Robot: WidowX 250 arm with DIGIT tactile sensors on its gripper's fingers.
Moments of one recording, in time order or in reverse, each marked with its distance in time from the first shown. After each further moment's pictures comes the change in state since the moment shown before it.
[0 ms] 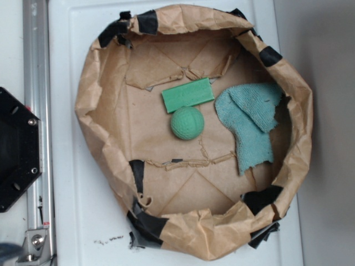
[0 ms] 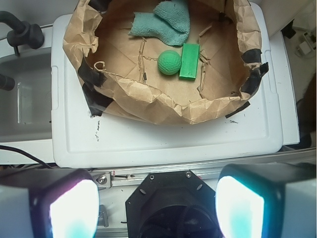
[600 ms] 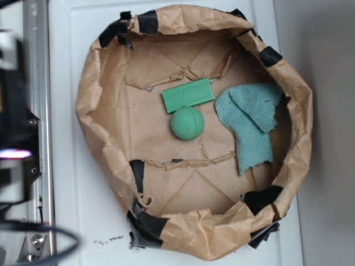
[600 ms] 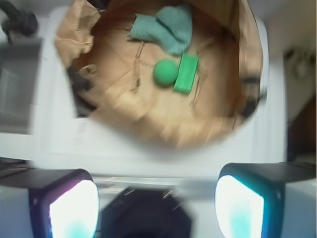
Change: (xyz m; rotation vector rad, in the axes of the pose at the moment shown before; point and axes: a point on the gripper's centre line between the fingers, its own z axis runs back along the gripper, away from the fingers) arm 0.047 0.013 -0.037 0.119 0.063 -0.269
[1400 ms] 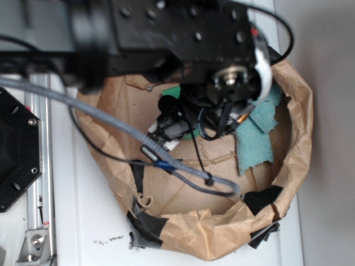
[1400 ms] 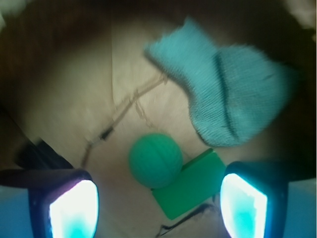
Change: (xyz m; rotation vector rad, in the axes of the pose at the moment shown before) arm 0.085 0.028 -0.135 -0.136 0.012 -0.624
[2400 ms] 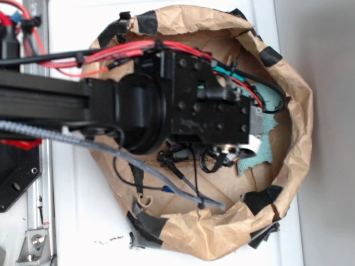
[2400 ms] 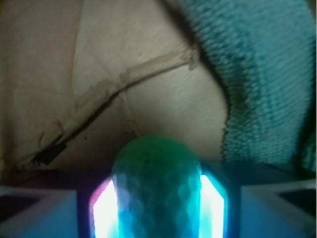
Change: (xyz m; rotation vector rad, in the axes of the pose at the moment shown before) arm 0.031 -0.005 -0.047 0.086 0.060 -0.118
